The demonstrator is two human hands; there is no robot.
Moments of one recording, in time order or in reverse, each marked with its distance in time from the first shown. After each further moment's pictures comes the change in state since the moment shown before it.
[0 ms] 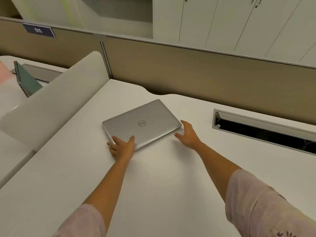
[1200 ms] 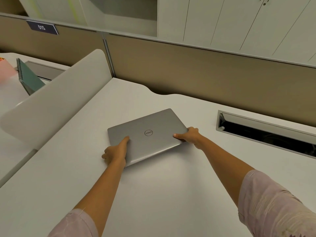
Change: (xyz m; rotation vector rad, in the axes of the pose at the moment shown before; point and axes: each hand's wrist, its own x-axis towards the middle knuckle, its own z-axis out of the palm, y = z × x) left_hand 0.015 -0.010 -0.019 -0.307 0.162 -0.283; right_hand 0.027 -0.007 -0.006 0.206 -0.131 0.449
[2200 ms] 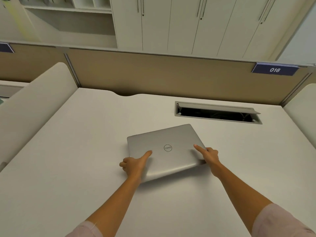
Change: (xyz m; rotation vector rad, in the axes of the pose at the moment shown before) left_hand -0.163 -0.109 0.020 0.243 -0.388 0.293; right_hand -0.175 0.212 -0.070 0.442 0.432 0.150
